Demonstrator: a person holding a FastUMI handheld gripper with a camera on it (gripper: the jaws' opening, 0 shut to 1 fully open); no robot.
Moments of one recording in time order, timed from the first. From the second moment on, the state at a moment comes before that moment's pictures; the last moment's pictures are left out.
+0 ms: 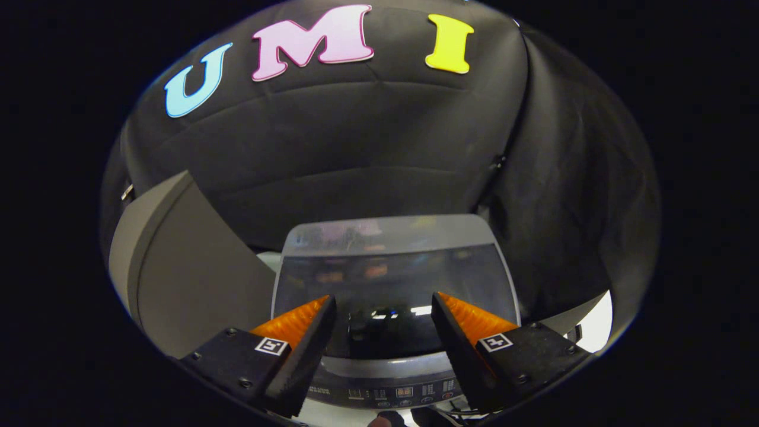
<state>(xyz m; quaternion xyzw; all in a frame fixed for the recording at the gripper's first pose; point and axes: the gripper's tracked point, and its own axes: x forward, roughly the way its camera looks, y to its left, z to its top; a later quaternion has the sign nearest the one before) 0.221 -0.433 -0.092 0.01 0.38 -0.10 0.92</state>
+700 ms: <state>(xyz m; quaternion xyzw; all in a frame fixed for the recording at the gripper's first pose) 0.192 -0.446 -0.111 0.03 0.41 -0.12 0.91</state>
